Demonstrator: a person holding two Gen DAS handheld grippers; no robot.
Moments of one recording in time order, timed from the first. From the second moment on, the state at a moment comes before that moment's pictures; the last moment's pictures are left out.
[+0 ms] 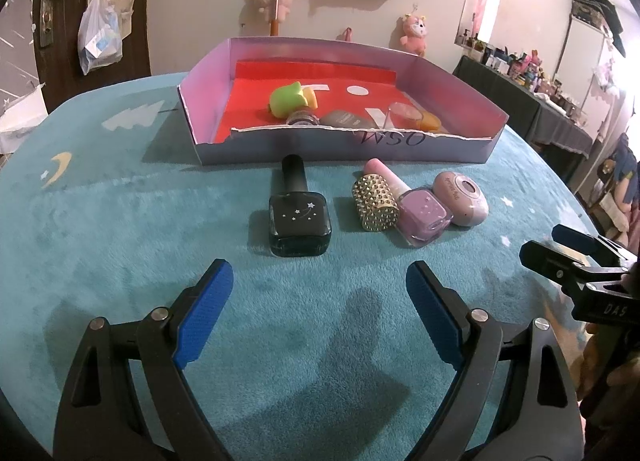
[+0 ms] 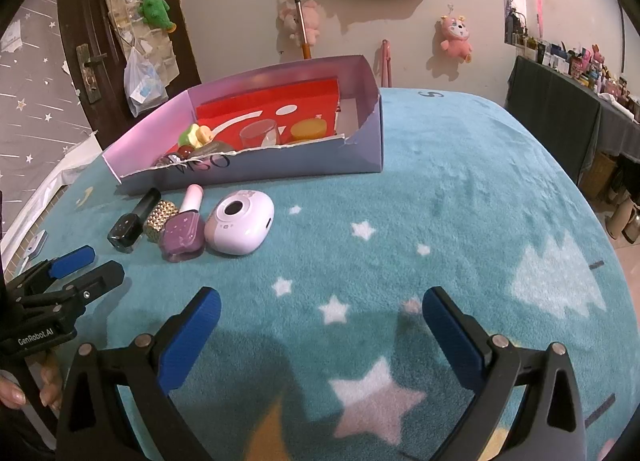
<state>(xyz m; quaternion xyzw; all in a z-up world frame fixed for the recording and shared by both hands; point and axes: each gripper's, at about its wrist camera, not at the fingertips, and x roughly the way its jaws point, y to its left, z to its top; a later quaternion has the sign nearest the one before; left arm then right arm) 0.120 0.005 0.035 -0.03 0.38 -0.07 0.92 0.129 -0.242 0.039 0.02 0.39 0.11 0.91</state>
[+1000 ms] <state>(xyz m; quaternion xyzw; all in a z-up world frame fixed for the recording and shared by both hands) 0.140 0.012 0.051 -0.02 0.42 -0.07 0.91 0.160 -0.216 0.063 -0.02 0.41 0.12 0.90</state>
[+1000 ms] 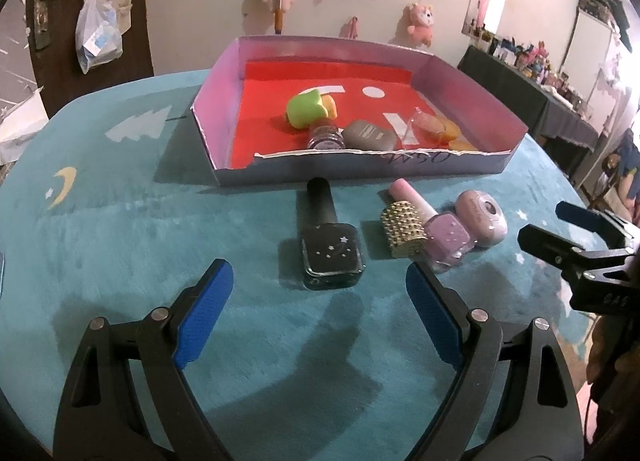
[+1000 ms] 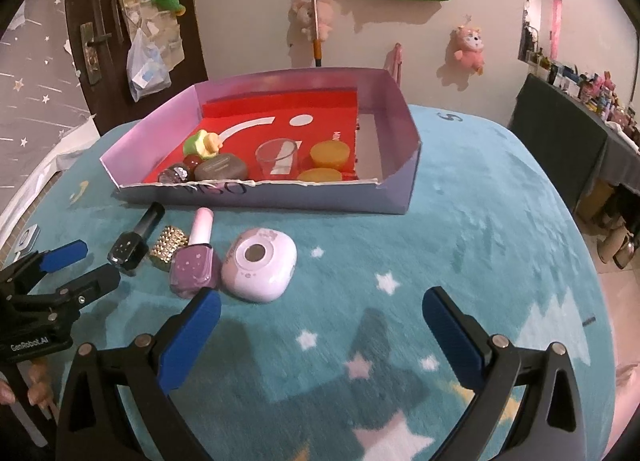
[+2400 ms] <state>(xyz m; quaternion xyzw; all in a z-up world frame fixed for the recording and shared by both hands) 0.191 0.018 0.034 0.02 0.45 -0.04 0.89 0.210 -0.189 0.032 -0.05 0.46 0.13 0.87</state>
